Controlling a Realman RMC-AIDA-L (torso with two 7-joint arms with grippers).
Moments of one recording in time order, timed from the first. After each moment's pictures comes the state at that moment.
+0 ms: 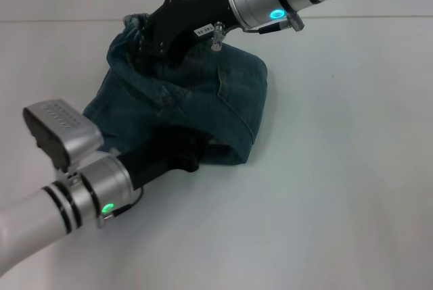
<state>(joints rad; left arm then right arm) -0.60 -2.17 0.85 0.07 1.39 1.11 -0.80 1.13 2.10 -1.15 -0.63 -2.00 -1.18 1.66</state>
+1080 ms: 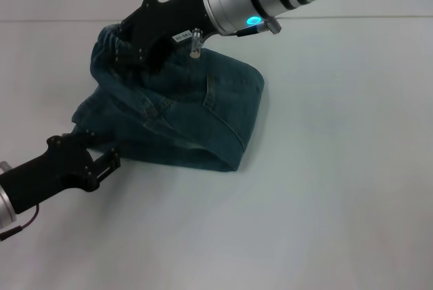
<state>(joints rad) -0.24 -2.16 0.77 0.68 1.70 1.37 -1.16 1.18 2.10 -1.21 -0.54 -1.92 -1.12 1.56</state>
